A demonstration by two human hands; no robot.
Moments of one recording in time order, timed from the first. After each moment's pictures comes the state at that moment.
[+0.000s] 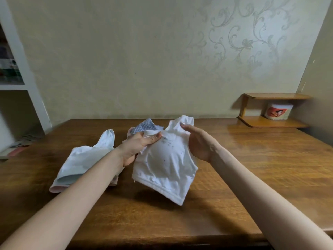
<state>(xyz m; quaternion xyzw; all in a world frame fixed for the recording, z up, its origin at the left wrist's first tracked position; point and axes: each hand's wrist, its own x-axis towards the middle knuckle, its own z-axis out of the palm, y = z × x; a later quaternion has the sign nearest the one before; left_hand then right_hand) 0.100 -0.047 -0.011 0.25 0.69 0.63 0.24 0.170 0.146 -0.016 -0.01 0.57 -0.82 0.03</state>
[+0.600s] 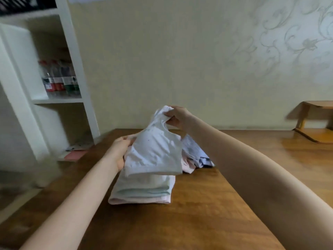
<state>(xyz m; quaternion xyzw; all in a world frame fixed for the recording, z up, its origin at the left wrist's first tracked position) 0.030 -0.182 0.011 -0.01 0.67 0.74 0.08 -0.047 0.017 0.041 0.06 0.60 -0.79 -0.07</state>
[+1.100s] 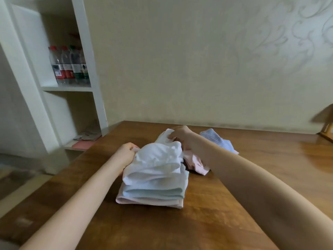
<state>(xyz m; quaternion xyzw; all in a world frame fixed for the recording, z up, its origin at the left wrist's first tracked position) 0.001 -0.209 -0.021 0.00 0.92 0.39 0.06 -0.070 -0.005 -0.030 0.14 0.76 -0.64 0.02</state>
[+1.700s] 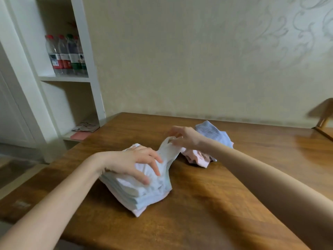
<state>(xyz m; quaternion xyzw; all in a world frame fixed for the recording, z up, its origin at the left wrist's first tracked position) 0.045 -0.214 -0.009 0.42 0.86 0.13 0.25 -0.010 0.028 -0.041 -0.14 0.95 -0.27 -0.04</state>
